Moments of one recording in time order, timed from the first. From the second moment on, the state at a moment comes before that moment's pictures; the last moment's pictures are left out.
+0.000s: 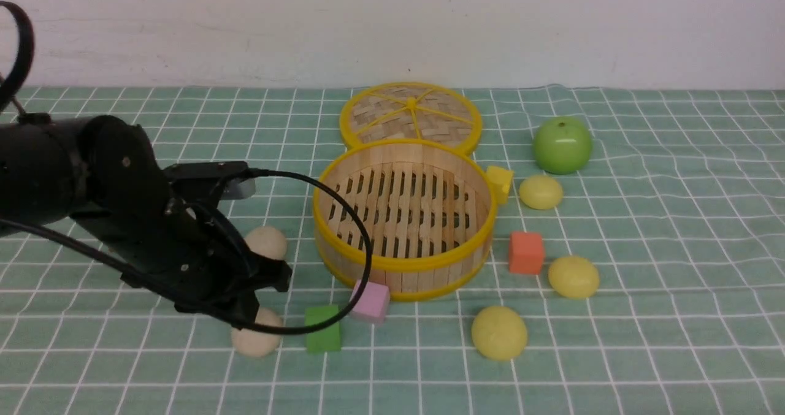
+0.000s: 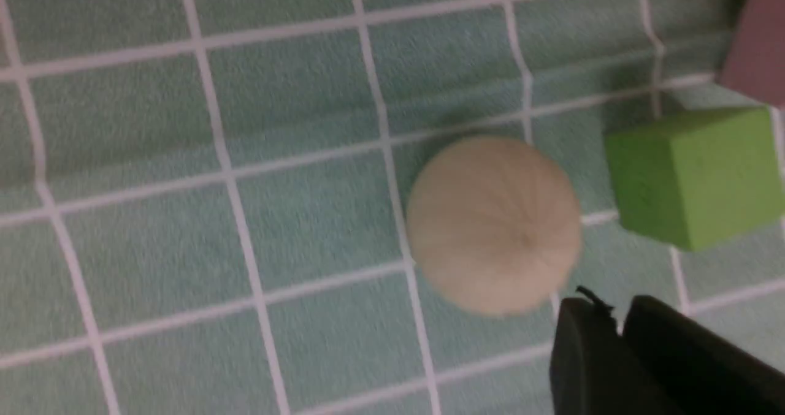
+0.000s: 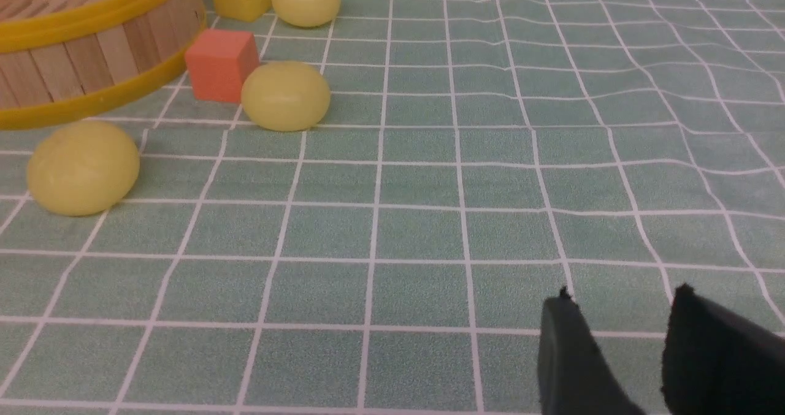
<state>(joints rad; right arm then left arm) 0.00 -0.01 0.01 0.02 0.38 0.02 -0.27 1.64 -1.05 -0.23 0.69 0.00</state>
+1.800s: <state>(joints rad) 0.00 -0.01 0.01 0.02 0.38 0.02 -0.45 2.01 -1.50 -0.21 0.49 0.11</state>
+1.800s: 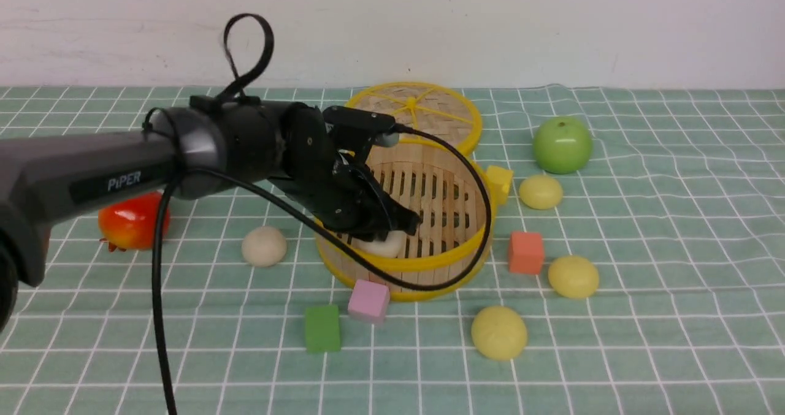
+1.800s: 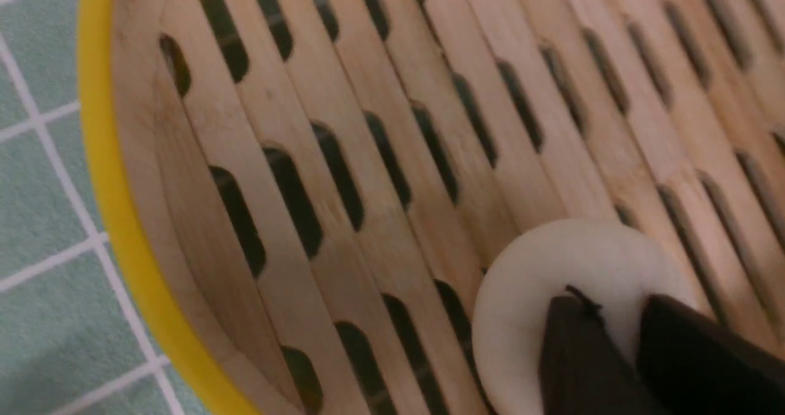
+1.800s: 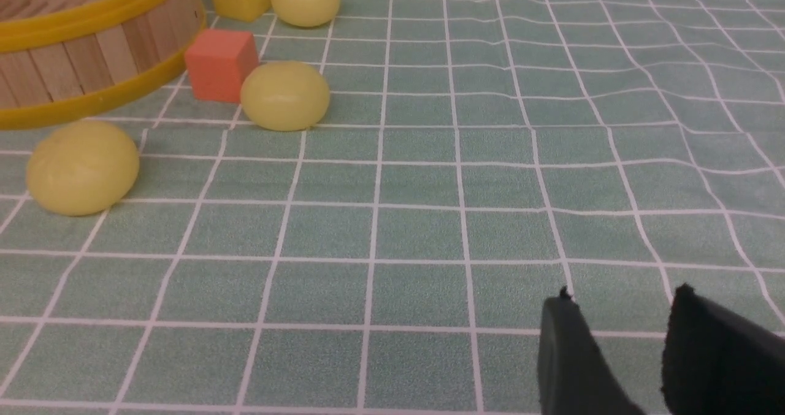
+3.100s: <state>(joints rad) 0.00 -0.01 0.01 0.02 0.38 0.02 -0.27 2.03 -1.48 0.12 0.61 -0.14</state>
